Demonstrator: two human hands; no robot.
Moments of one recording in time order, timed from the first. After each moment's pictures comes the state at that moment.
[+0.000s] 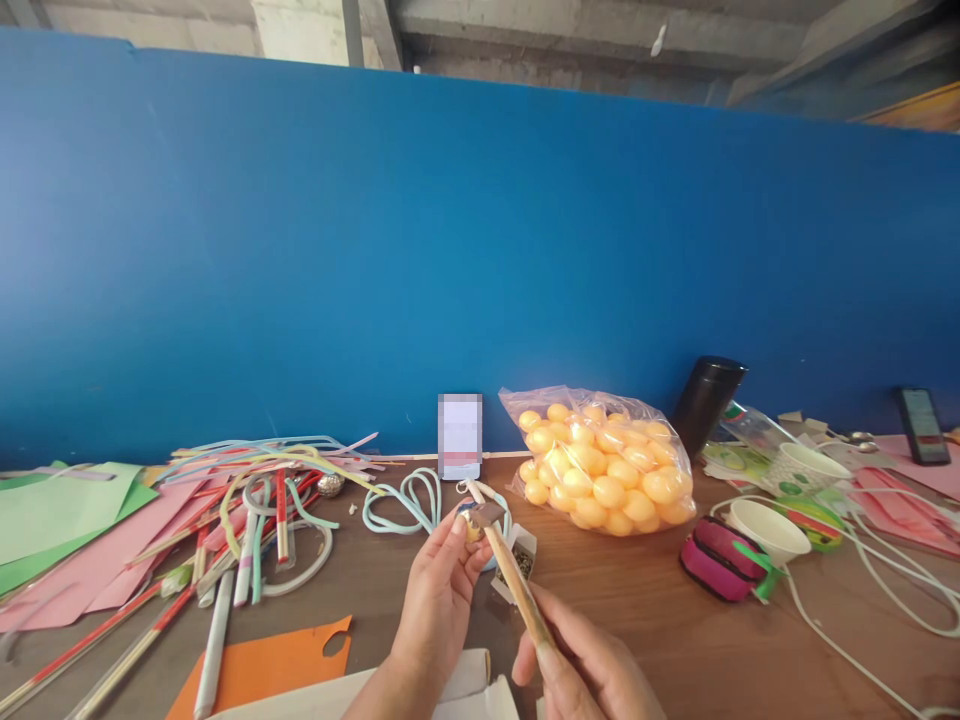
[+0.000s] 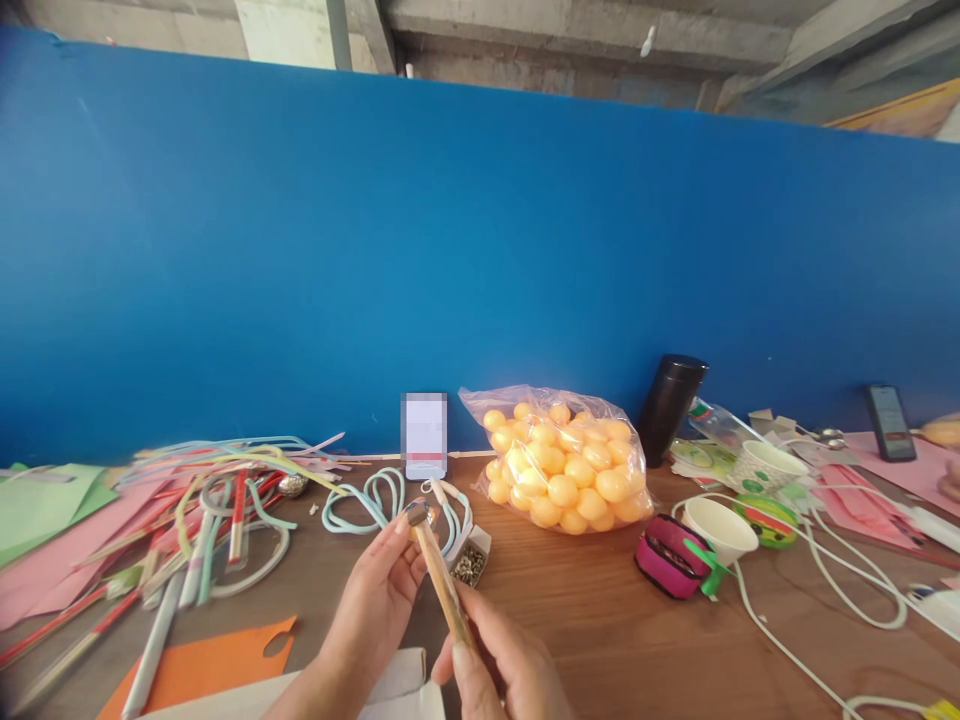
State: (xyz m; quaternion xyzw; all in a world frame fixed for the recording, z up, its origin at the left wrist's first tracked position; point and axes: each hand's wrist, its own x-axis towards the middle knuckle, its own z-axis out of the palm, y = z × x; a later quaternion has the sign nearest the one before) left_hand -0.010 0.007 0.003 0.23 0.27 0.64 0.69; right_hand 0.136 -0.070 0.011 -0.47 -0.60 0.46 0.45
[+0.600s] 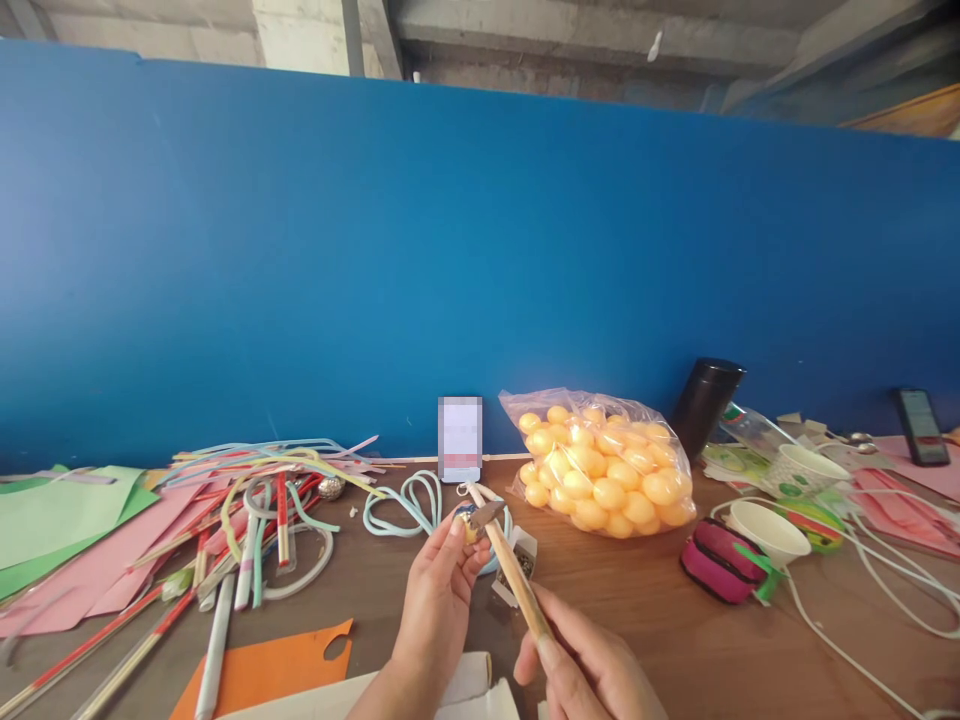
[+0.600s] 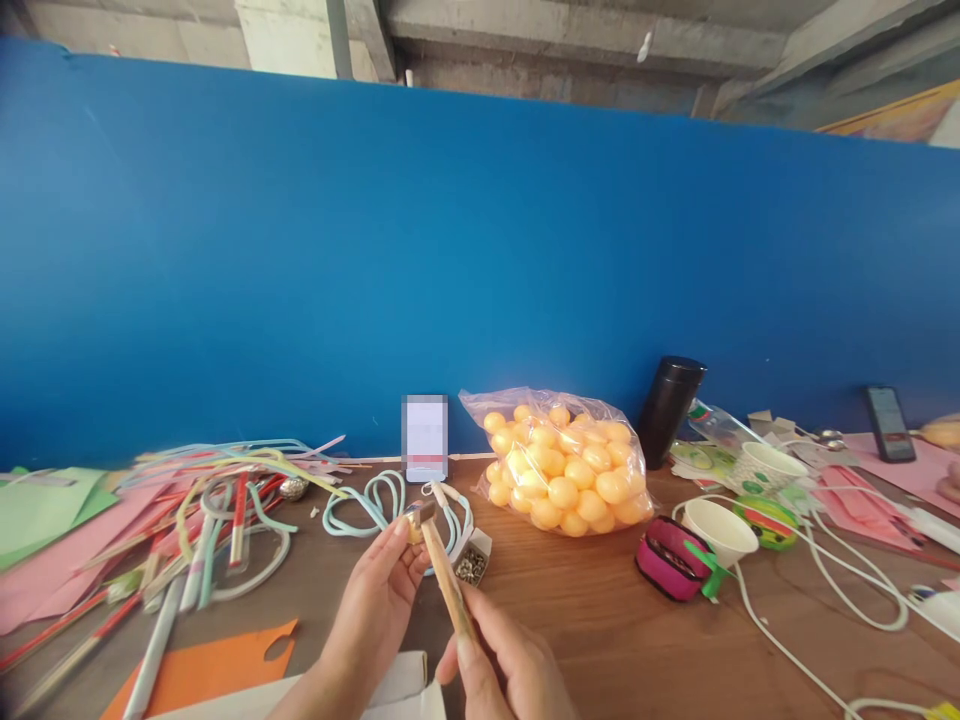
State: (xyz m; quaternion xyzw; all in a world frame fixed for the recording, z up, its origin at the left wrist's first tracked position) left_hand -0.010 0.011 0.002 0.22 0.28 0.64 0.67; right_hand 0.137 -0.065 0.005 -0.48 -0.61 0.46 0.43
